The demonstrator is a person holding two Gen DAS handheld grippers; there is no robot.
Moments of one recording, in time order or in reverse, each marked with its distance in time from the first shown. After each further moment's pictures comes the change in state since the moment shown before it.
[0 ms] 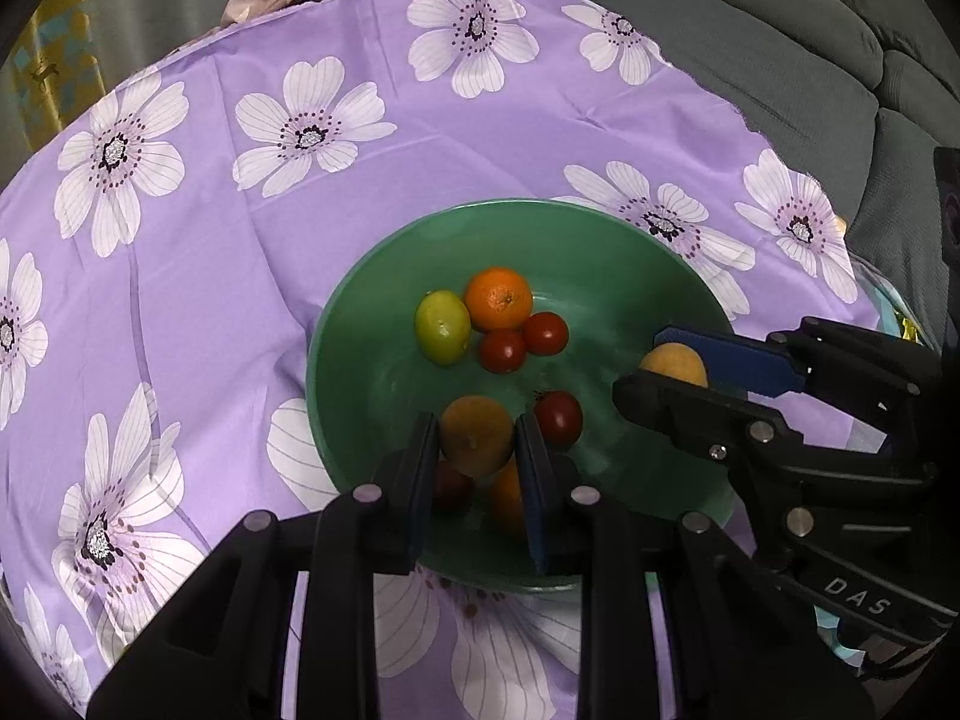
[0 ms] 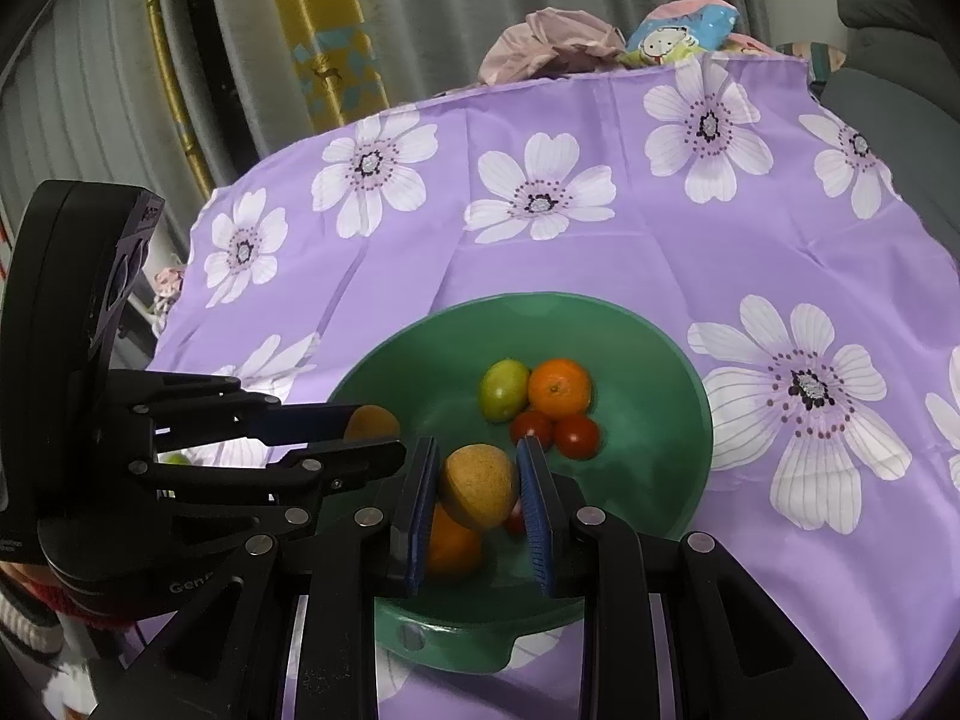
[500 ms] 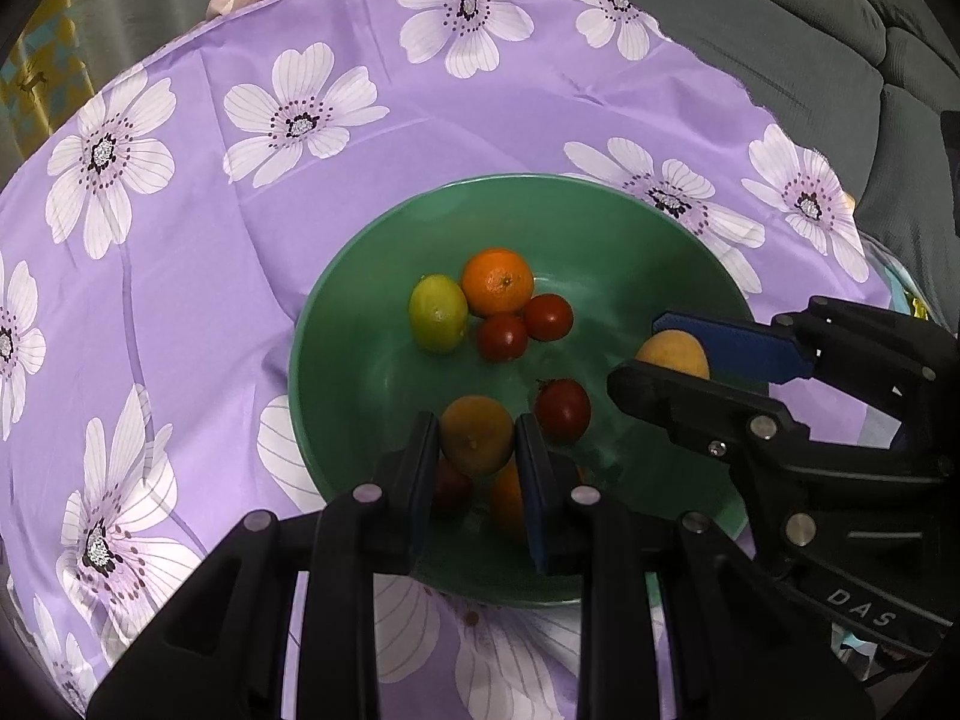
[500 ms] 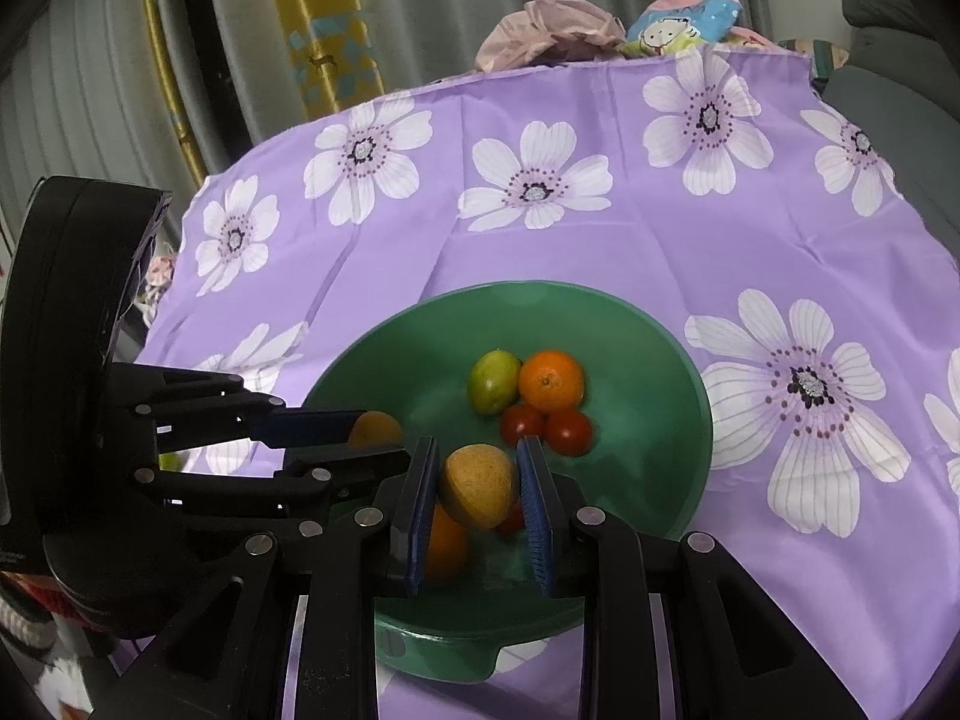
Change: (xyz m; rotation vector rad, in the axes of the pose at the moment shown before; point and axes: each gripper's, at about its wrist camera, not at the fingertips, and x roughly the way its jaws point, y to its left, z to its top) left arm 0.014 -0.004 0.000 0.029 0.044 0.018; right arm 0.008 -0.002 0.001 -0.016 0.031 -0.016
